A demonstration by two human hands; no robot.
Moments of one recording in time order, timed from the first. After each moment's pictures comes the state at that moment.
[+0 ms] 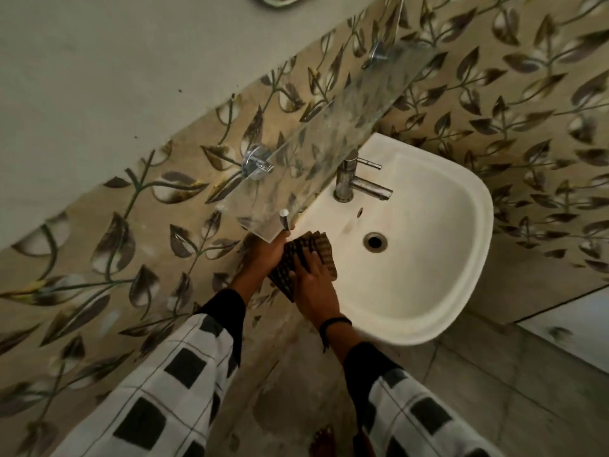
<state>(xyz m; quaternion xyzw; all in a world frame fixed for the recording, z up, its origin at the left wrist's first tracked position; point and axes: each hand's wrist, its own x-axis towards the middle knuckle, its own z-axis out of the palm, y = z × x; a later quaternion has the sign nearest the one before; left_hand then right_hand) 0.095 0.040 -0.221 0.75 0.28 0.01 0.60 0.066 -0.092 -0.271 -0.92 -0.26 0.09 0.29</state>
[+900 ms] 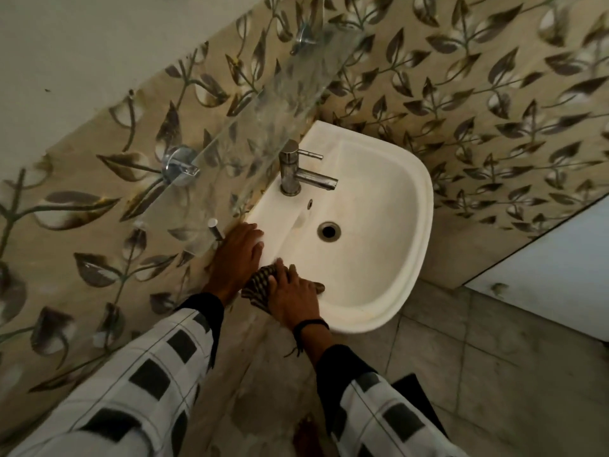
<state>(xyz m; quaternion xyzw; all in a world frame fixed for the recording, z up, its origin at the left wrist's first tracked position) 0.108 0.039 -0.280 0.98 -0.01 0.07 0.17 0.063 -0.128 -0.274 -0.94 -0.12 0.19 0.25</state>
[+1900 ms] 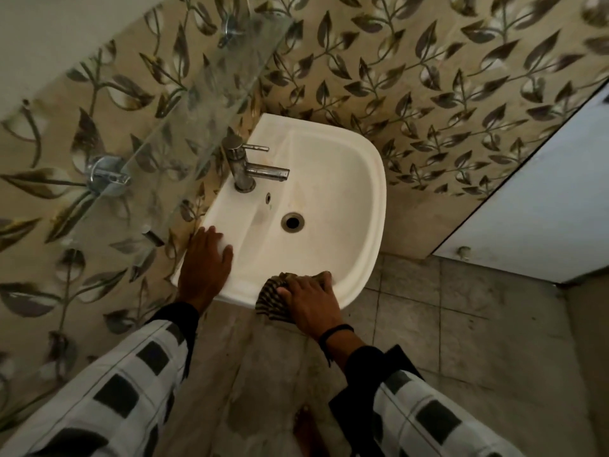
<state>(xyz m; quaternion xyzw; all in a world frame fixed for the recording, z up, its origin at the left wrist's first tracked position) 0.106 0.018 -0.295 0.98 0.06 0.09 0.16 0.041 -0.227 -0.287 -0.97 -0.18 0.13 0.11</state>
